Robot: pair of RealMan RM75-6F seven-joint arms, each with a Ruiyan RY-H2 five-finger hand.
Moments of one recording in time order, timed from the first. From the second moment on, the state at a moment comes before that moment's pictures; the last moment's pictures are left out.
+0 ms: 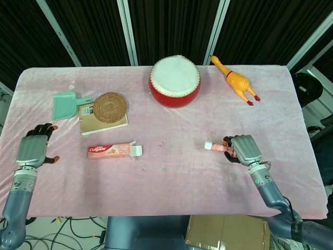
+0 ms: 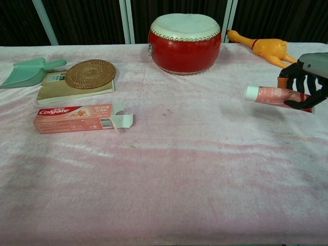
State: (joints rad) left arm -0.41 -1.22 -0.24 -1.73 0.92 1.14 0.58; right arm 0.55 -1.39 0.15 -1.40 -1.31 1.03 -0.11
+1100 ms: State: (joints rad) left arm -0.69 -1.59 -0.19 -1.57 0.64 1.07 0.76; right arm 0.54 -1.36 0.16 -1.42 -1.31 1.05 -0.08
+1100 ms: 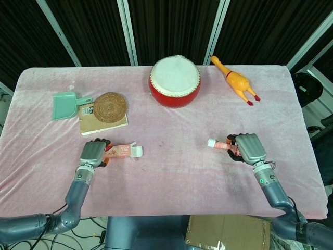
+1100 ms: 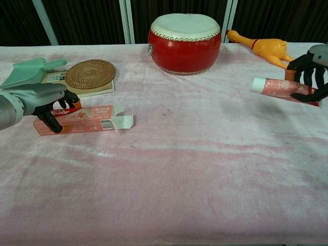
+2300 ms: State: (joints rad) left arm -0.75 -1.79 -0.28 -1.37 1.14 1.04 0.15; right arm 0.66 -1.18 0.25 -1.55 -1.49 1.16 -0.42
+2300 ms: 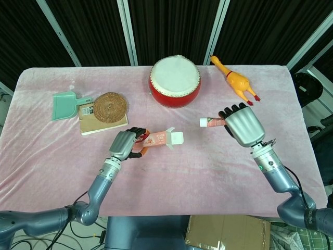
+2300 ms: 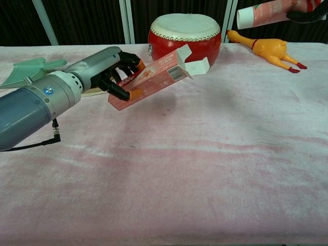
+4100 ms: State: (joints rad) left arm -0.79 -1.86 -0.35 -1.45 1.04 1.07 0.20; right arm 0.77 -1.13 0.20 -1.58 -1.66 1.12 -0.59
